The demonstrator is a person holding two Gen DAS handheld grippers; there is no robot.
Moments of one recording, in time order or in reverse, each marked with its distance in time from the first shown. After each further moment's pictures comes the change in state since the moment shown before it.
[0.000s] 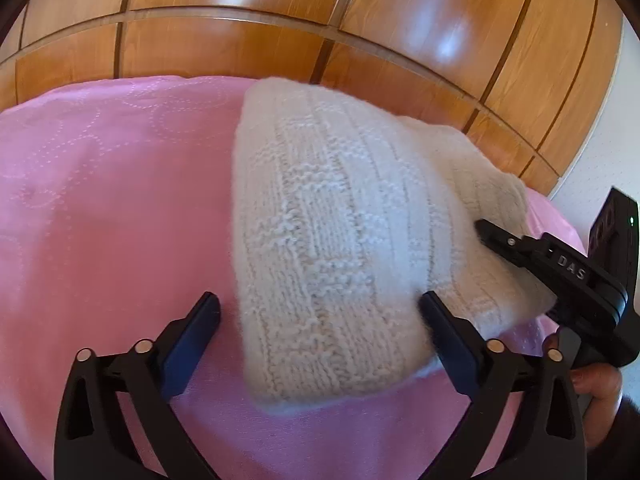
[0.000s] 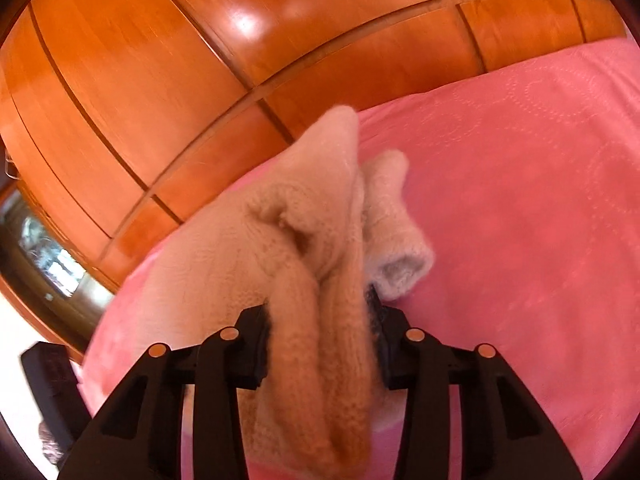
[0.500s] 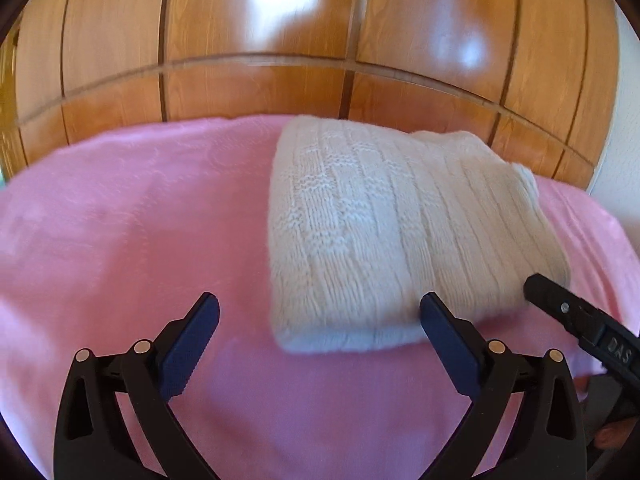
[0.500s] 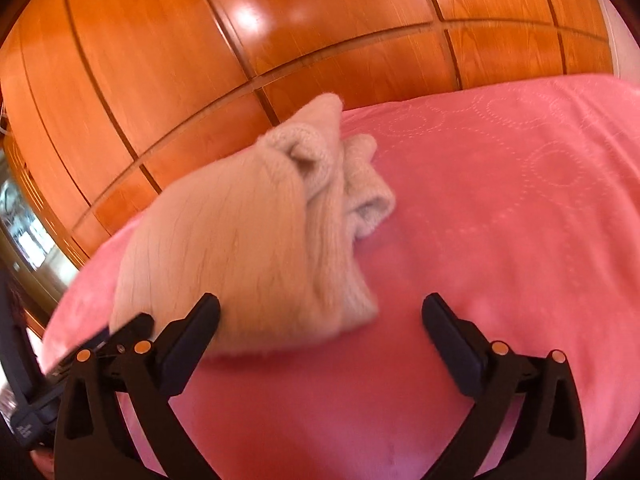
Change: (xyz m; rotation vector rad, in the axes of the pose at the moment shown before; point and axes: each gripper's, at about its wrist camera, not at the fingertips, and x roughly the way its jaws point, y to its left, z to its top) left arm -0.042 -0.023 -0.029 0.103 -0.127 0.232; right arm -0.054 0.006 -0.057 -0.122 -0.037 -0.129
